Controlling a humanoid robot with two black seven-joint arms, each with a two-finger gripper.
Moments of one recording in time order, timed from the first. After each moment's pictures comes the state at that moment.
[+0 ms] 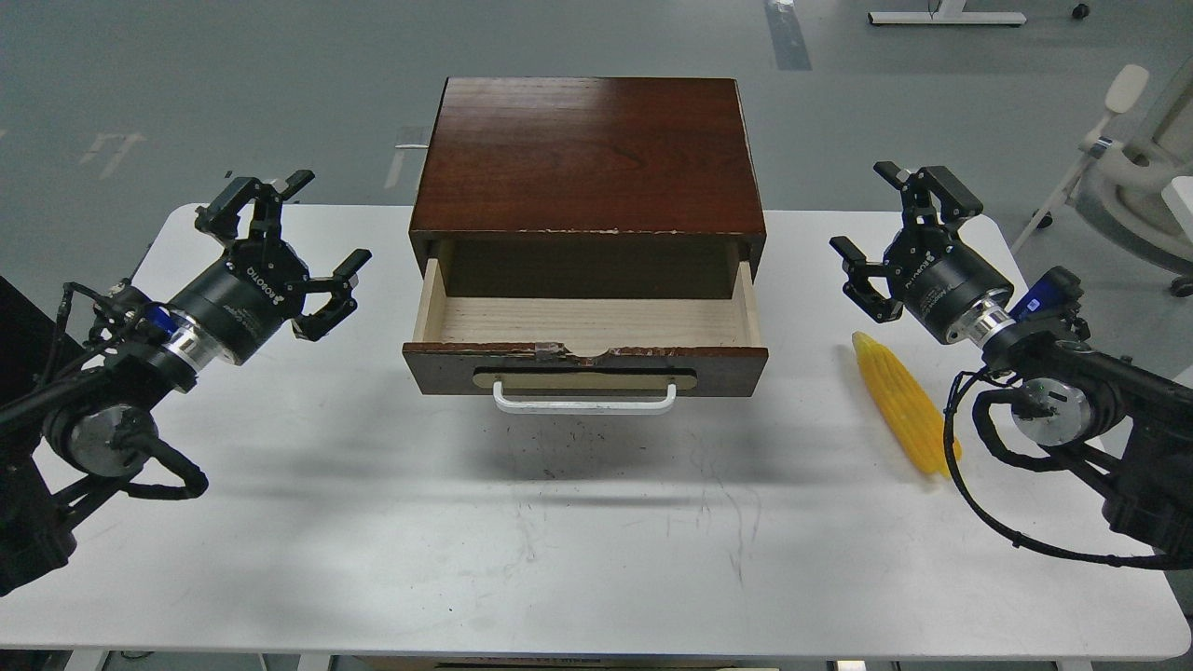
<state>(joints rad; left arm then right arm) -0.61 0.65 -0.49 -1.00 0.04 -0.49 -0.49 0.78 -0.53 0.29 0.89 -0.01 0.32 0.49</state>
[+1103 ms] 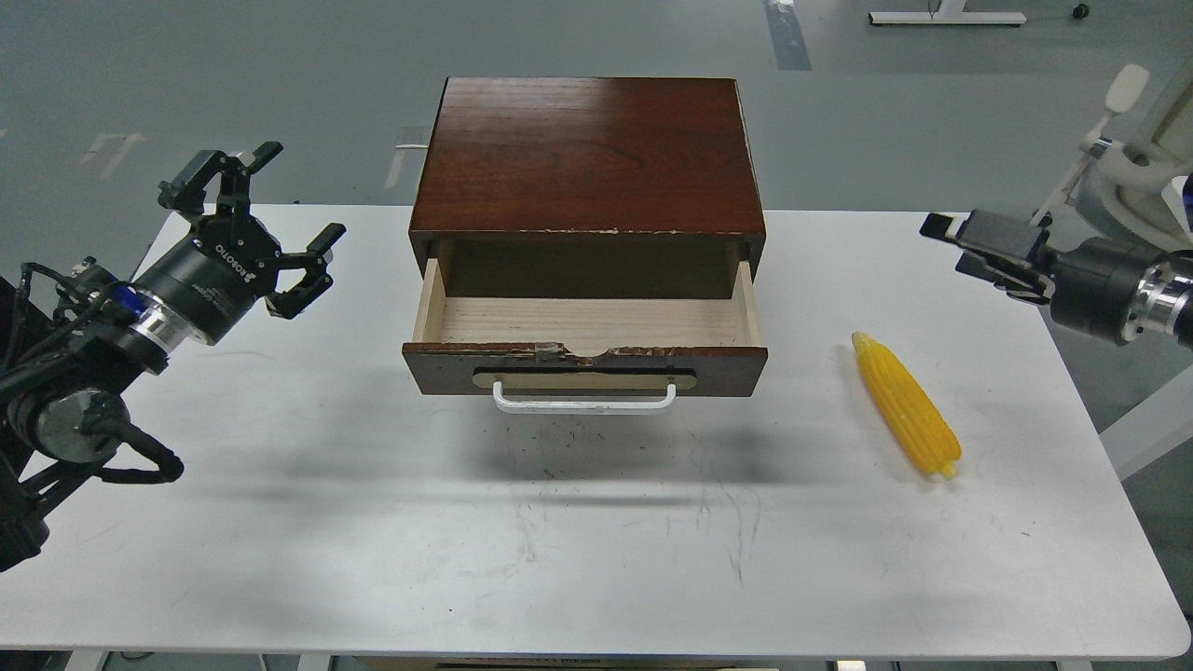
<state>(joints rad) -0.62 0.69 -0.54 -1.04 0.05 -0.49 -0.49 0.89 -0.95 0.17 1.08 -1.13 0.30 0.49</state>
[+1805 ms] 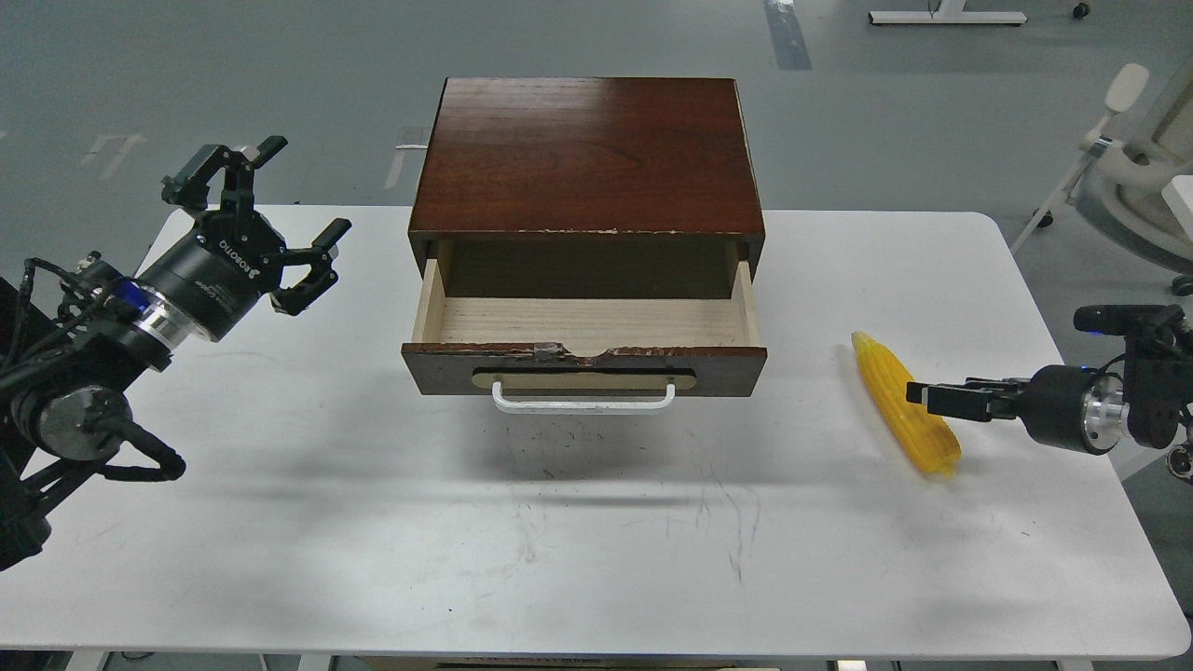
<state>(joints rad) -0.62 0.69 -0.55 -1.05 0.05 -0.49 -0.49 0.89 -0.82 -0.12 0.92 -1.30 0.13 0.49</state>
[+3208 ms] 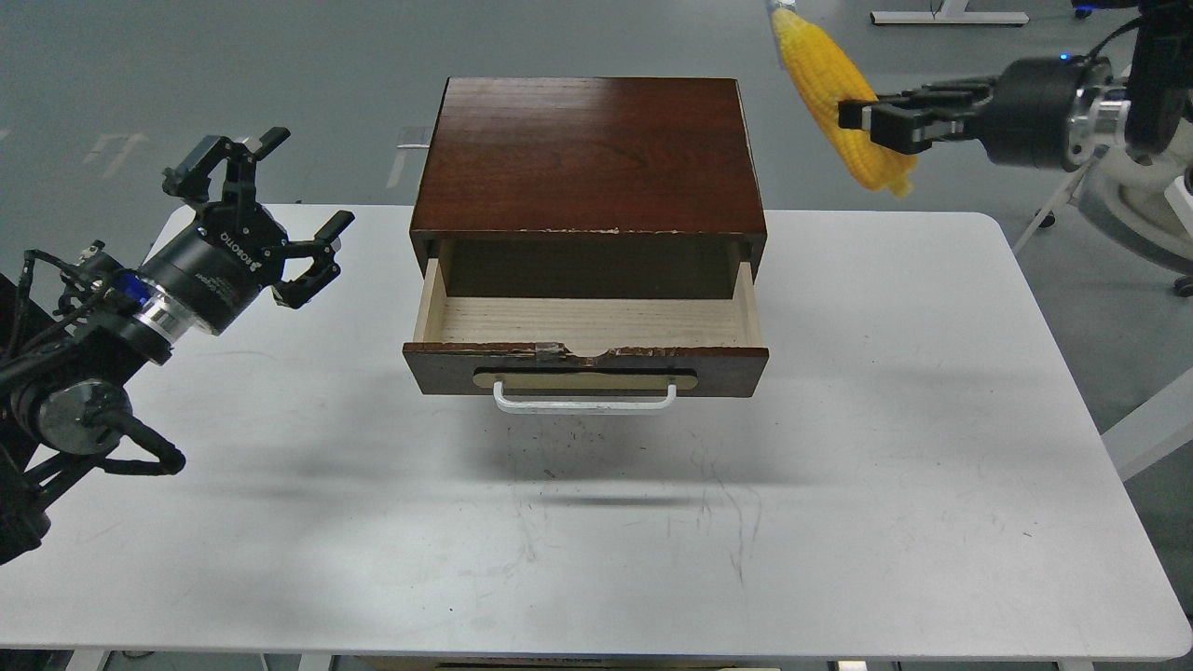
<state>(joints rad) -0.63 0.70 -0.55 -1.06 0.06 -0.49 -0.49 1.67 -0.76 -0.36 1.12 -1.25 0.19 0.49</state>
